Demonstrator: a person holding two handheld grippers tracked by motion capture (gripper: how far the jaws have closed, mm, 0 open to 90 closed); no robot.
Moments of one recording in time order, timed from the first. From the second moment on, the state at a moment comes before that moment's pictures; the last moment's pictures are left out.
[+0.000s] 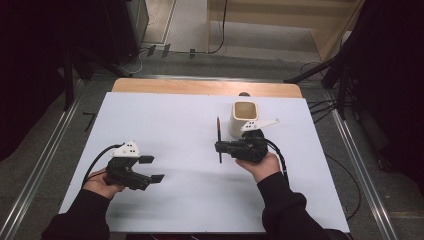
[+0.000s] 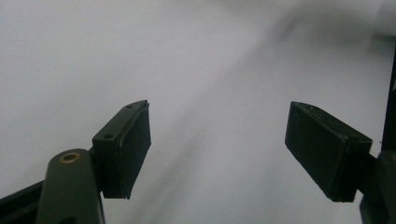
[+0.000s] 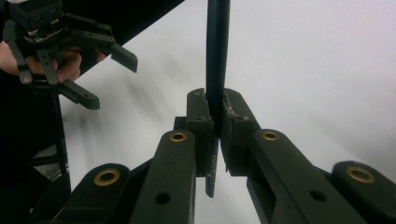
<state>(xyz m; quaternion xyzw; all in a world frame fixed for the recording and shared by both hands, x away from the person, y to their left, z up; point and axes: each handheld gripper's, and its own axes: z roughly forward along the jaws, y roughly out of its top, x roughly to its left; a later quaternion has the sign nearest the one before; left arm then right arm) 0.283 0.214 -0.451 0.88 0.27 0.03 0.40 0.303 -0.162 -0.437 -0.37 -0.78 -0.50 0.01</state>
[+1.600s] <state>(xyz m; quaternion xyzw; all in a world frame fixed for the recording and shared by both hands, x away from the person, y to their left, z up) 0.284 0.214 -0.454 0.88 0.27 0.02 0.39 0.347 -0.195 -0.378 -0.40 -0.75 -0.51 -0.09</state>
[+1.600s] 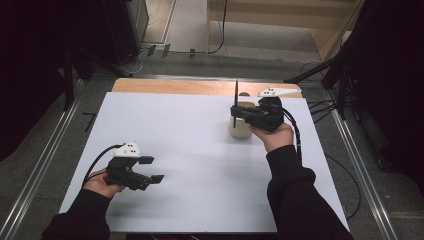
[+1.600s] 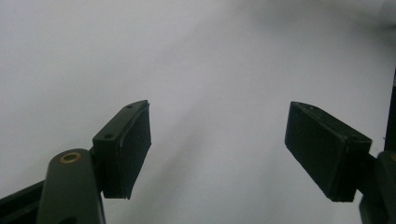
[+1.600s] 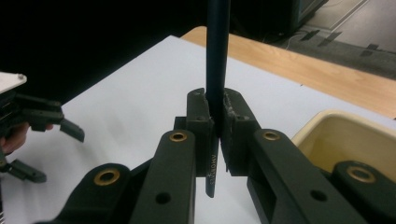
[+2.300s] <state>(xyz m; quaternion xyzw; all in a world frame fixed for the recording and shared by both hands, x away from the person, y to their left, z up) 0.285 0.214 -0.455 0.88 0.27 0.02 0.39 0.379 -0.209 -0.363 -0.43 -0.73 -0.51 -0.14</state>
